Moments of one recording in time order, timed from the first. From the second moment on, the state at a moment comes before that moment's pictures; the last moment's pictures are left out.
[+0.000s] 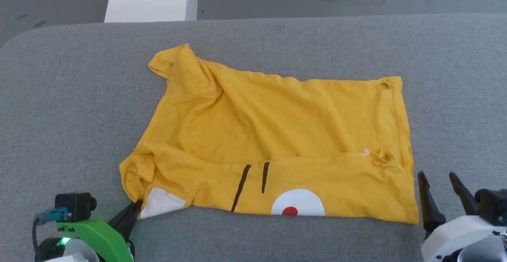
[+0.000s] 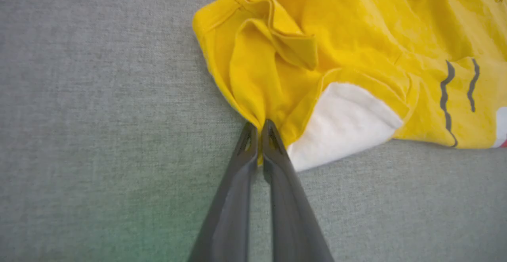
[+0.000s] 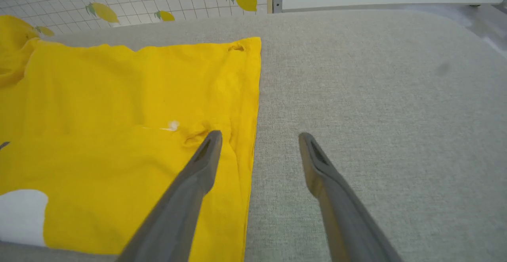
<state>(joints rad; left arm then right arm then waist) 0.03 0.50 -0.24 0.07 -0.78 -0.10 0.19 0.12 -0.05 -0.16 -0.08 0.13 0.13 0.08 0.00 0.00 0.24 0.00</state>
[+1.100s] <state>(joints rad) 0.05 0.52 -0.22 -0.02 -0.85 -0.09 0.21 0.09 -0.05 -0.17 -0.10 0.23 0.13 0.53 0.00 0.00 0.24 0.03</state>
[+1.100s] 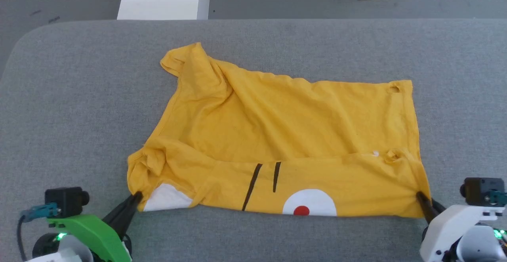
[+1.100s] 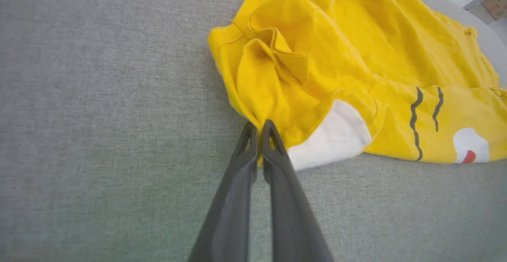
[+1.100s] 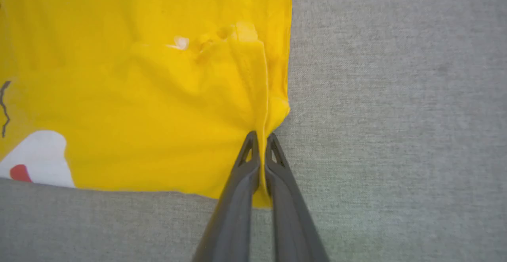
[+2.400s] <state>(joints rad) 0.25 0.50 -0.20 -0.02 -1.01 -0.04 0.27 0.24 -0.05 -0.27 -0.08 0.33 0.13 0.58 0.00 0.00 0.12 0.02</state>
